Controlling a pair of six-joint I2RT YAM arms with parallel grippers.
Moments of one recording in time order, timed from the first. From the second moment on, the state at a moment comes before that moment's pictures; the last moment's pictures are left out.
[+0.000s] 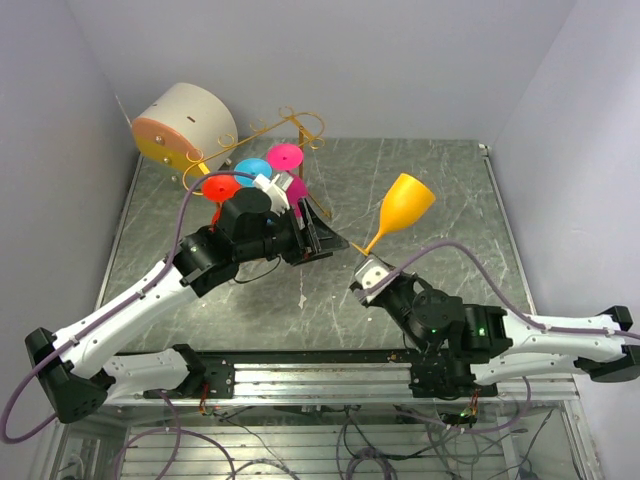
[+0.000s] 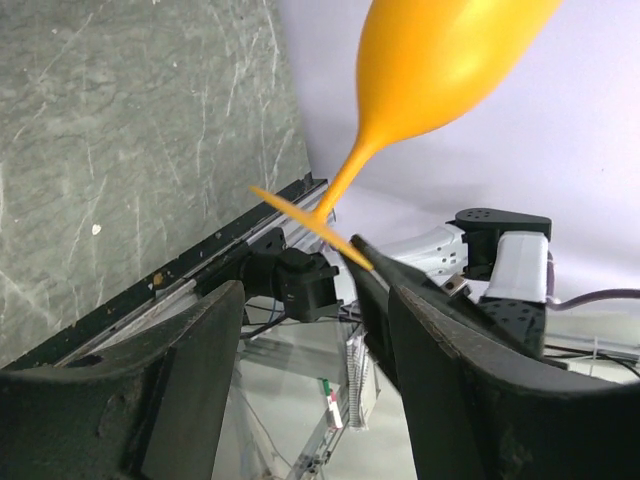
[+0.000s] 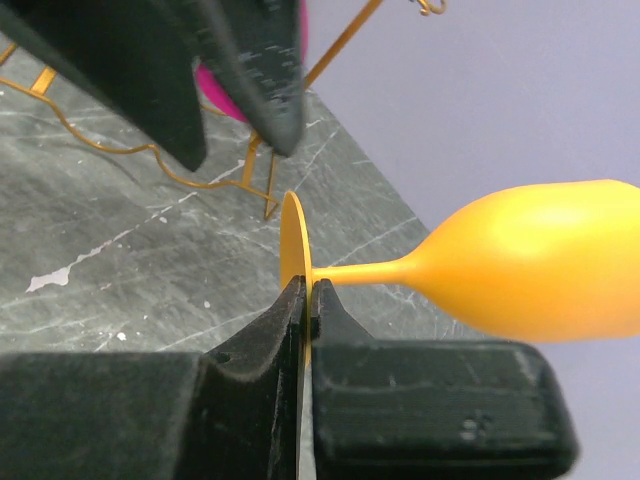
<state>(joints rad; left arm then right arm) -0.86 1.10 1.14 -0.38 0.22 -1.09 1.50 0.81 0.85 -0.16 0.95 -0.53</state>
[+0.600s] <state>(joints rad) -0.86 1.10 1.08 -0.27 0.23 -1.21 1.67 0.88 0.61 0.43 1.09 -1.01</state>
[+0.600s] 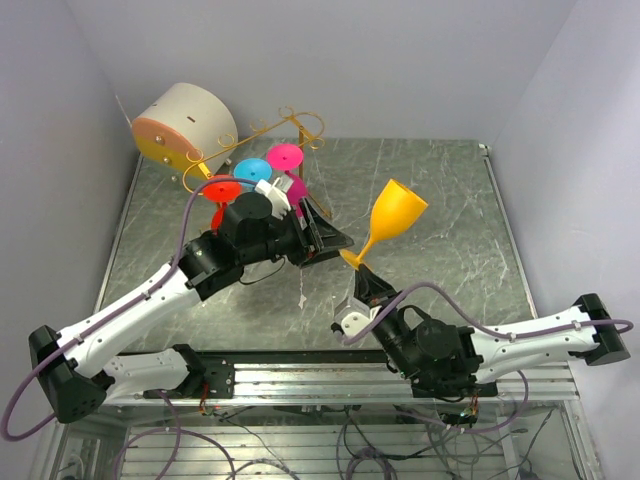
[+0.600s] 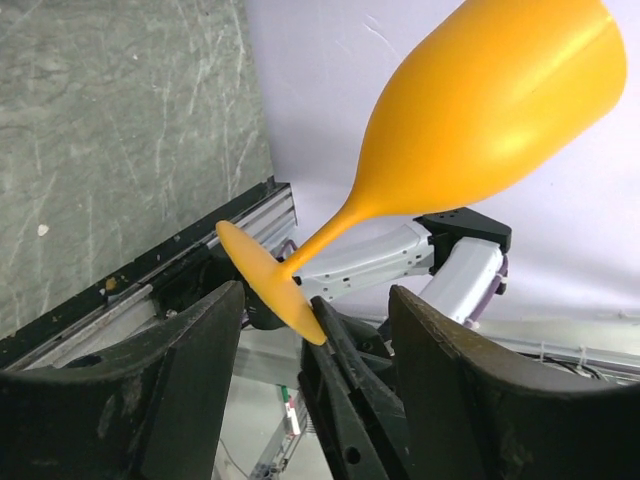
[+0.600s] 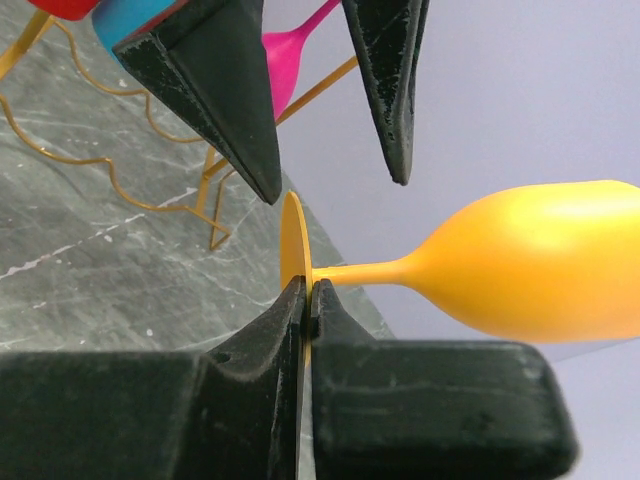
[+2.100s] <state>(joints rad) -0.90 1.12 0.93 0.02 0.26 -1.34 1.69 1.08 0.47 1.14 1.14 -1.54</state>
